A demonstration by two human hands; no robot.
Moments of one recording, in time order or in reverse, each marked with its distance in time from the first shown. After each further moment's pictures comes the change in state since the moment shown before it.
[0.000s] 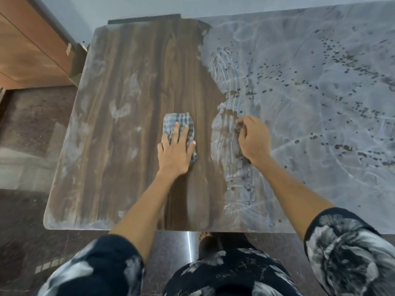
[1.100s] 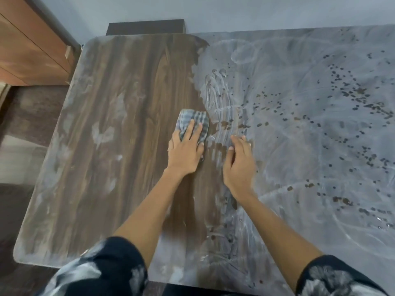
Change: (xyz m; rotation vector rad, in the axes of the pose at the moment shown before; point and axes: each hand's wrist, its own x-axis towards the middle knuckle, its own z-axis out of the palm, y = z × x) left_hand 0.101 0.073 -0.013 -0.043 -0.008 0.046; right_hand 0.032 0.005 0.024 0.271 0.025 0.198
